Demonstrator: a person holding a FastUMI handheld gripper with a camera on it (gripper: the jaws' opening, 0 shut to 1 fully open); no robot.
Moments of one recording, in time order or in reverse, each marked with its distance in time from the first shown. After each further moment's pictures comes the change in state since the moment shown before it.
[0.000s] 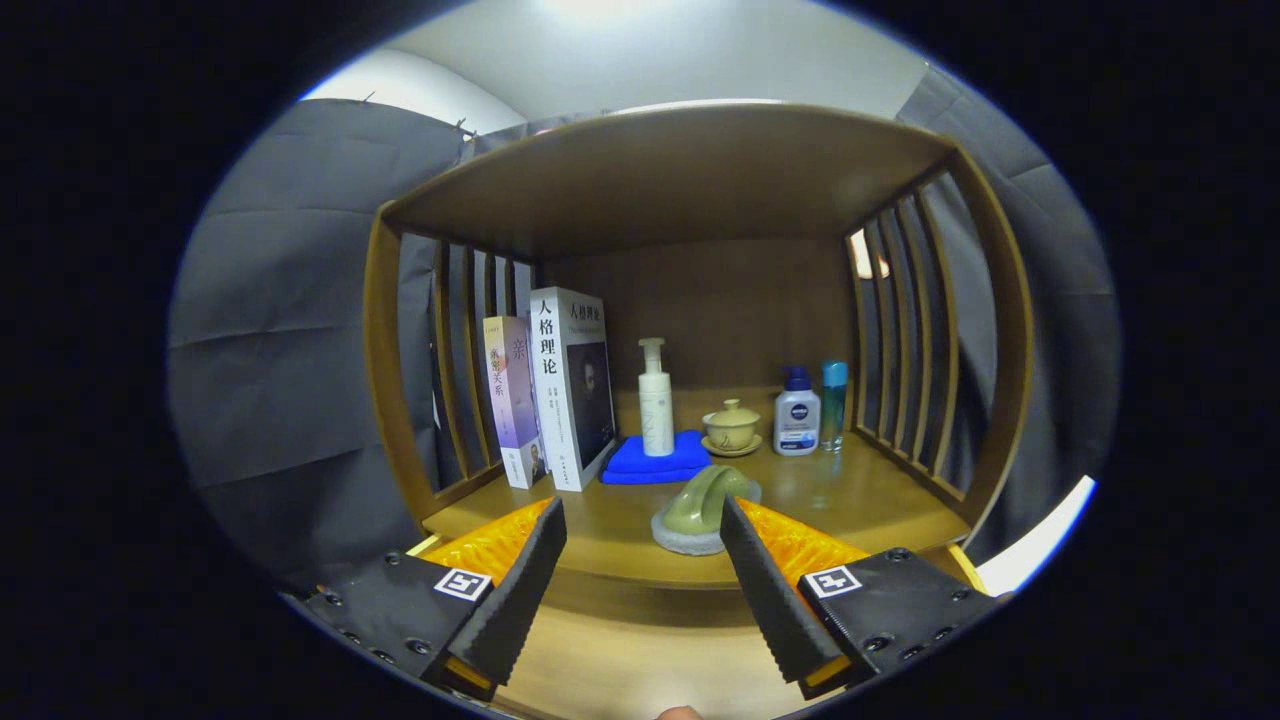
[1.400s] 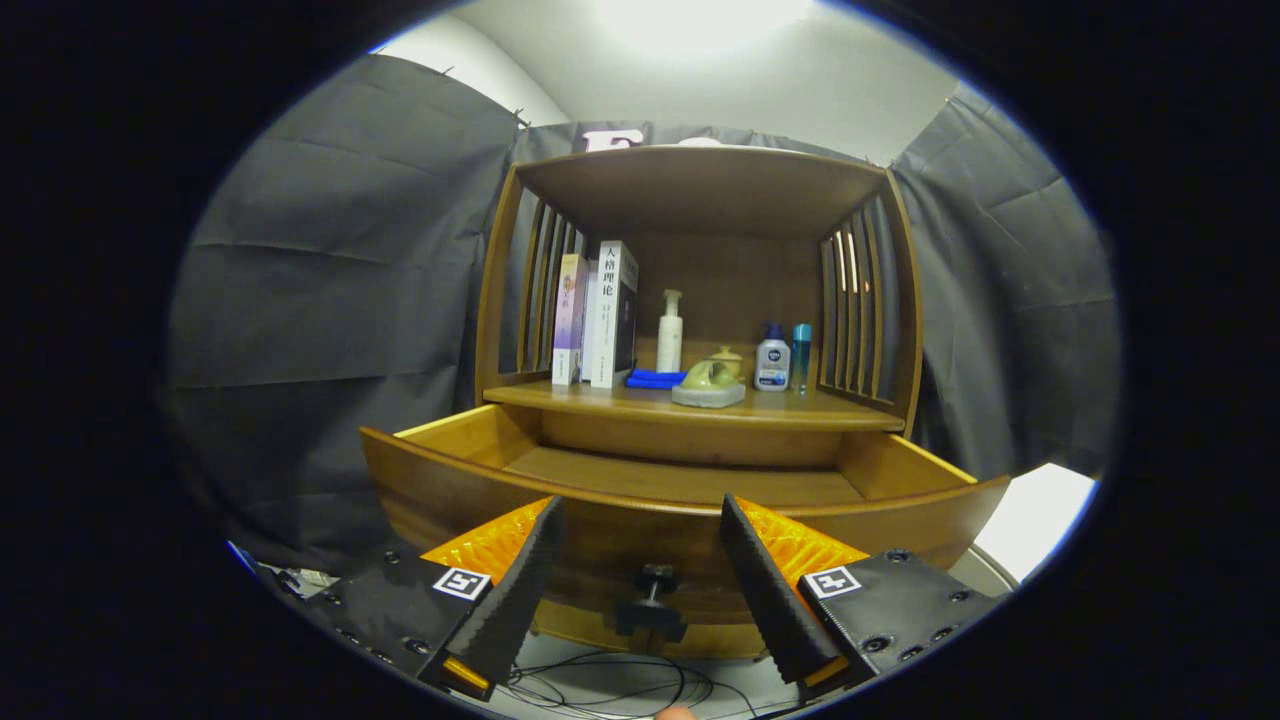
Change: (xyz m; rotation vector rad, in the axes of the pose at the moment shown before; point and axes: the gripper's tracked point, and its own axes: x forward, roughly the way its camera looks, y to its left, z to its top) arm -0.146 0.033 -0.144 -0.095 0.012 -0.018
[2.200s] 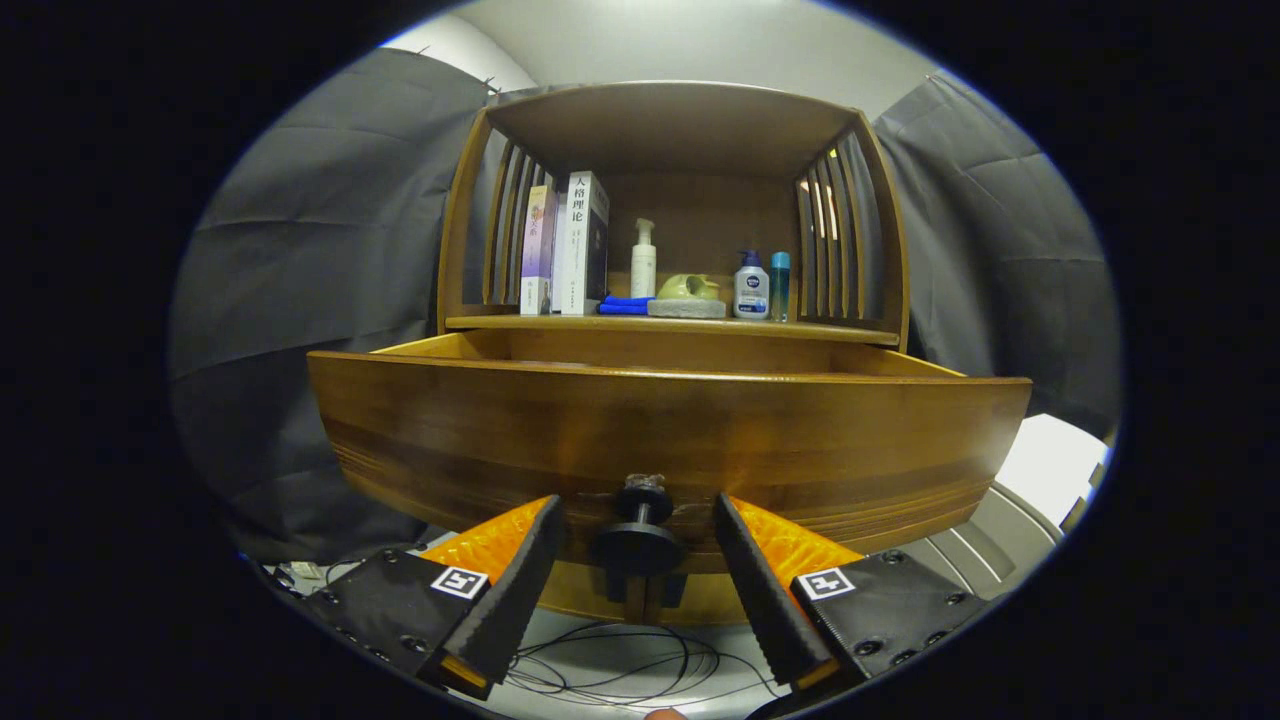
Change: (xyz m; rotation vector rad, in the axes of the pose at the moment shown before) arm 0.018 -0.007 -0.067 0.026 0.114 -0.079
